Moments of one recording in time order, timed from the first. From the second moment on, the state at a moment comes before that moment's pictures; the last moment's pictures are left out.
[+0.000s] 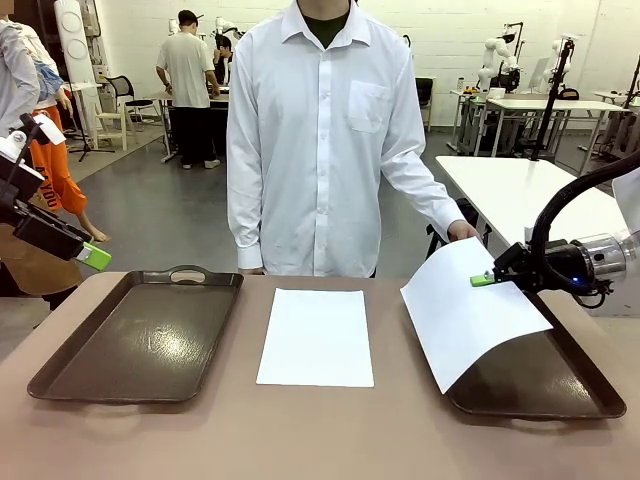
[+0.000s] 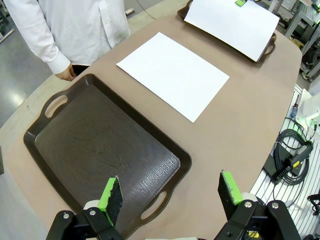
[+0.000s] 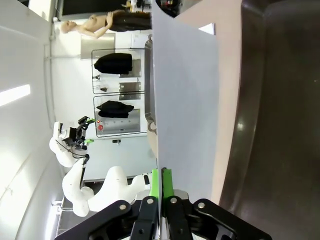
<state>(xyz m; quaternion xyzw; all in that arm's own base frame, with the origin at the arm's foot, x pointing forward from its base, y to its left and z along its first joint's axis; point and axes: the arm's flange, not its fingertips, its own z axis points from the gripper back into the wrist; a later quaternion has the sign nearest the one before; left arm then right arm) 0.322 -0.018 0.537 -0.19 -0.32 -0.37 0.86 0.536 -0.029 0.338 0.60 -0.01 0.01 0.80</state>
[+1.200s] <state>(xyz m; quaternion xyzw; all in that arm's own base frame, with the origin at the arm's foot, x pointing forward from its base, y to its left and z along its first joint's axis) 0.322 -0.018 0.537 -0.19 -0.31 -0.37 0.86 0.555 -0.076 0.292 0.48 -0.02 -0.03 0.87</state>
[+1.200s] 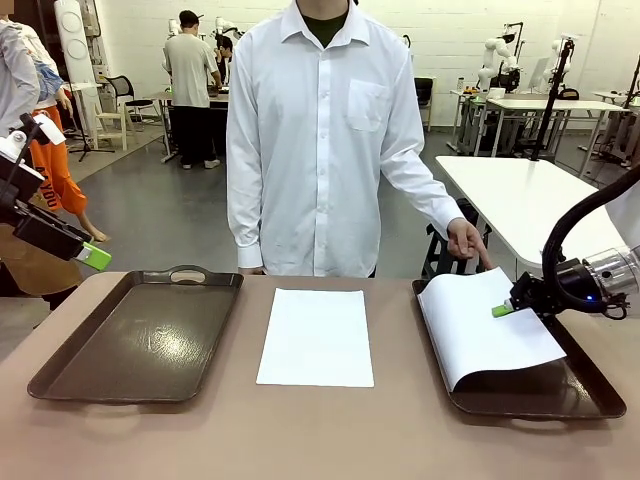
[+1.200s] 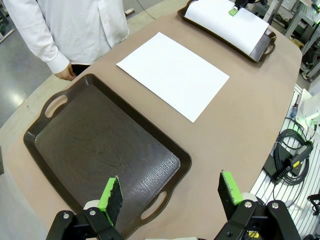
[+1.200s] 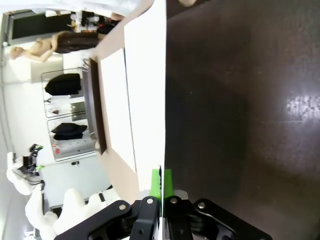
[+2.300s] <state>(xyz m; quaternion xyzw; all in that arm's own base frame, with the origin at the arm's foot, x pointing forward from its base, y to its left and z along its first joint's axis) 0.322 -0.018 0.537 -0.19 -0.31 -0.37 0.86 0.569 -0.086 0.300 0.41 -0.01 -0.04 0.91</state>
